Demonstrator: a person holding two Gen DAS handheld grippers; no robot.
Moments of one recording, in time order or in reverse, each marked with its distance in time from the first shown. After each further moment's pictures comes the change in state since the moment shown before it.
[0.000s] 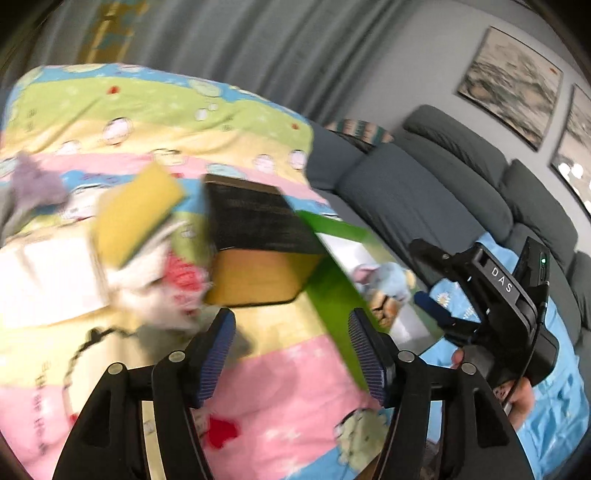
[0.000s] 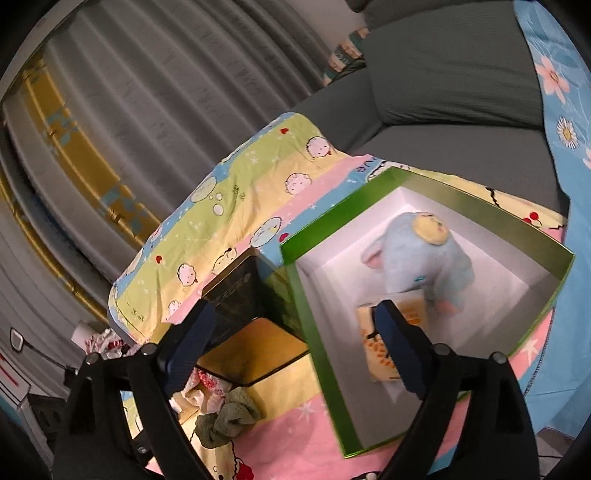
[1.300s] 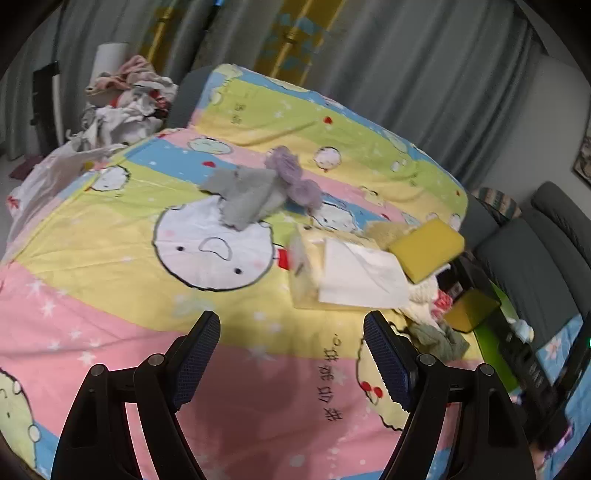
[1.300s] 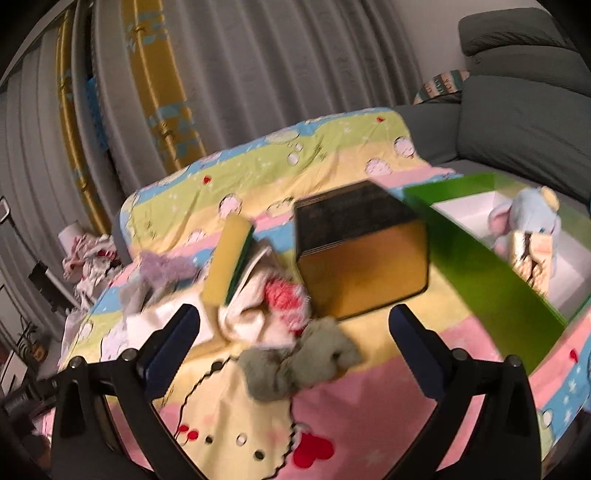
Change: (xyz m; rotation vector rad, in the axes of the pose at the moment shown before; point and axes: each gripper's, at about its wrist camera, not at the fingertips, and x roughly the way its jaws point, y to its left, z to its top) left arm -0.130 0.164 -0.047 -0.262 -0.174 0.449; right arm 0.037 0.116 -0.131 -0.390 -0.009 0.010
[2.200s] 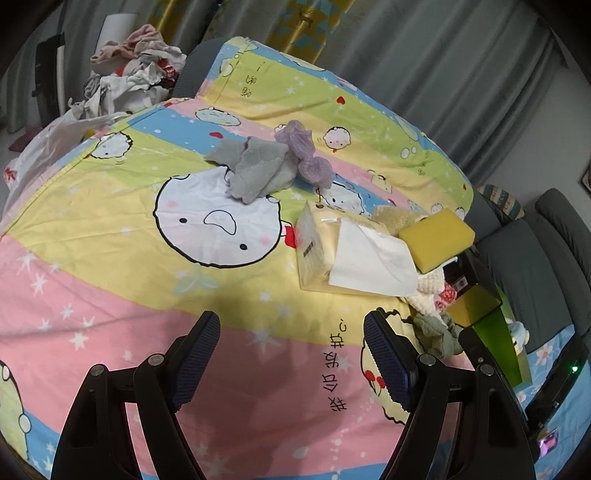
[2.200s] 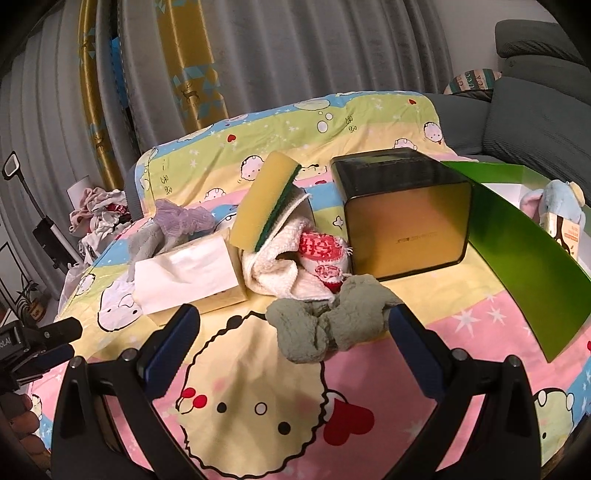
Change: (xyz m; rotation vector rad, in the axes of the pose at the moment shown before) left arm 0.014 0.010 -0.002 -0.051 0.101 -0.018; right arm 0.012 0.025 -0.024 -0.084 0.067 0.022
